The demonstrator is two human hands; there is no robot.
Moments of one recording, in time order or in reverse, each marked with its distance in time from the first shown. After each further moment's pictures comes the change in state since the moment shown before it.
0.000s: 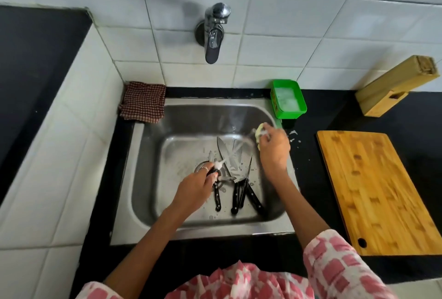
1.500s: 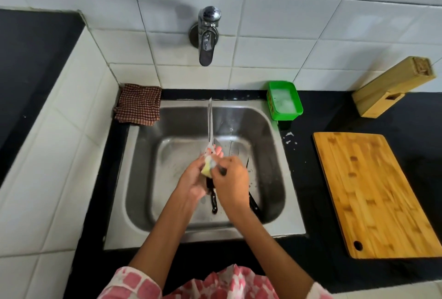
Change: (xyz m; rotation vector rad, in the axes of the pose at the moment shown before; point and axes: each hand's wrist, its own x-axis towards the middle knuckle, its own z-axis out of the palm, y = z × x) left_hand 0.035 0.031 -0.004 -1.712 -0.151 -0.549; right_hand -0.091 -0.061 -0.001 0.291 -0.280 0.013
